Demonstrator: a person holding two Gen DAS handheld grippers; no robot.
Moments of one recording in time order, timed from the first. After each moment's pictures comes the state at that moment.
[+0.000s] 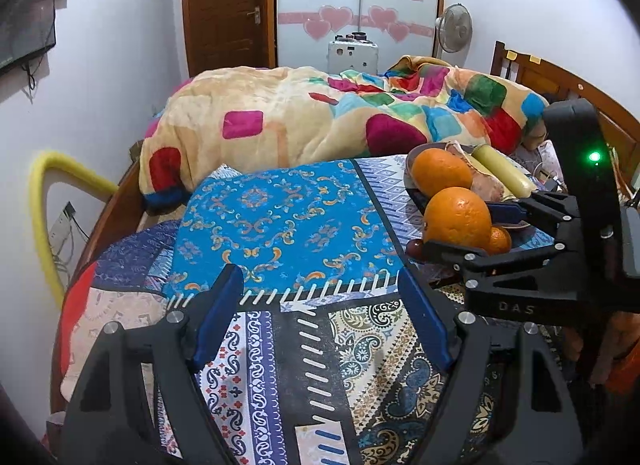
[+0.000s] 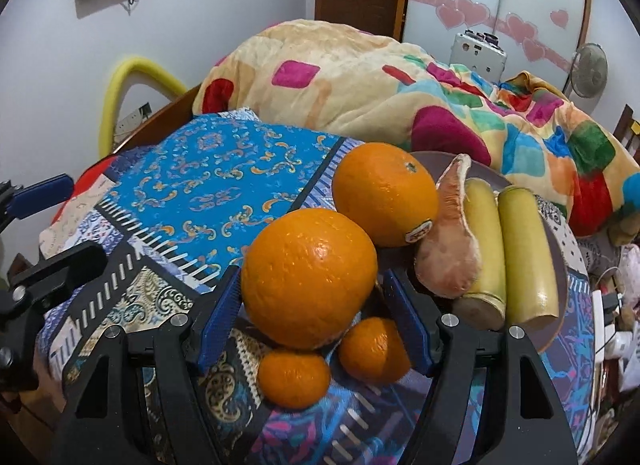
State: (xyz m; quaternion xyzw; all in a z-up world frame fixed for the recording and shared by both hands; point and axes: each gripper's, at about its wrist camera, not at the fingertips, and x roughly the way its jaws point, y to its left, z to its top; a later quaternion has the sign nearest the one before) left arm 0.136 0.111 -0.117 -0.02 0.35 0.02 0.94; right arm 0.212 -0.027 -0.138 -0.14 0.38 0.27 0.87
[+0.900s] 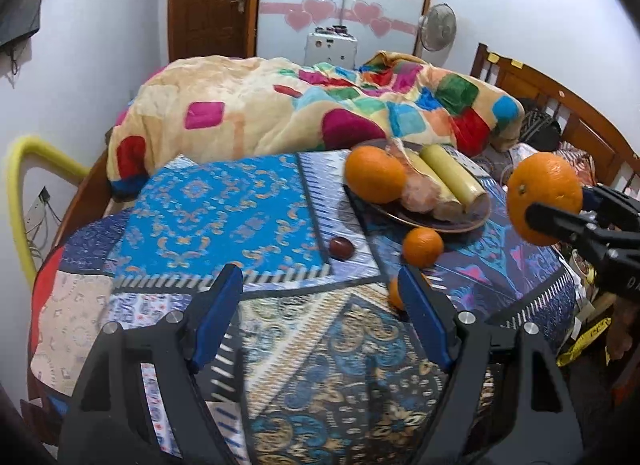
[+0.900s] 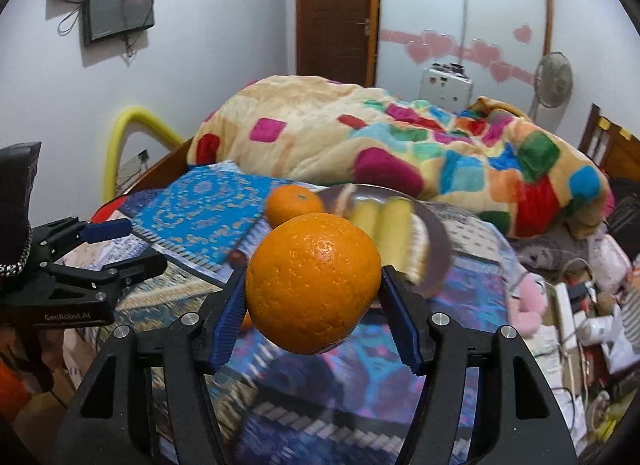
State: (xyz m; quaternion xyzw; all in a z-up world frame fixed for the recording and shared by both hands) left arm 0.136 0.059 -0.108 -0.05 0.37 -0.03 0.93; right arm 0.168 -0.127 -0.074 -0.10 0.32 0.26 0.91
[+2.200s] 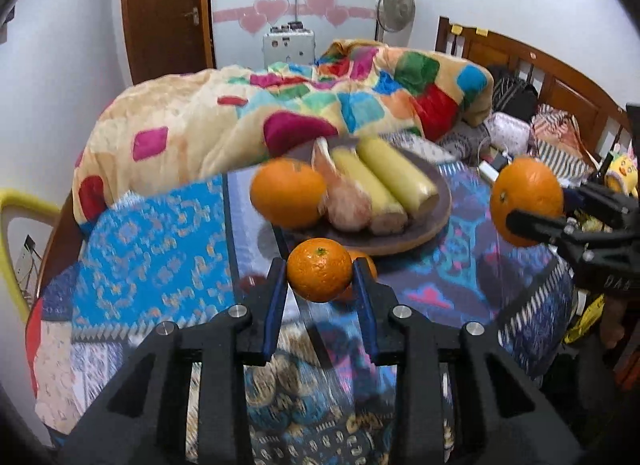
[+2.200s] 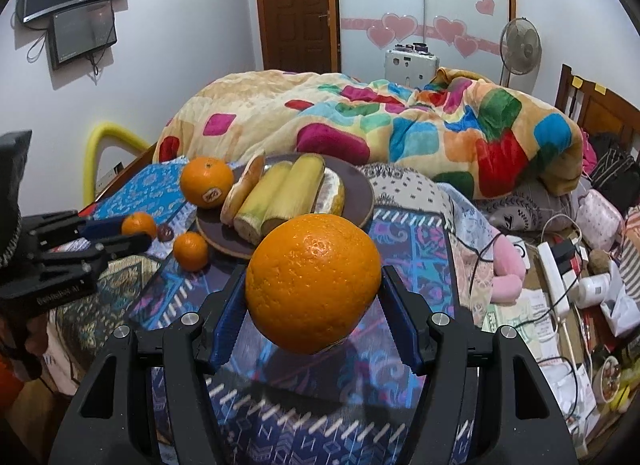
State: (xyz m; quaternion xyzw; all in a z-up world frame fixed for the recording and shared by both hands) left arm 0.178 -0.008 -0.100 0.02 0.37 -0.07 0.93; right arm 0.189 -0.201 -0.103 -0.06 0.33 0.23 0.91
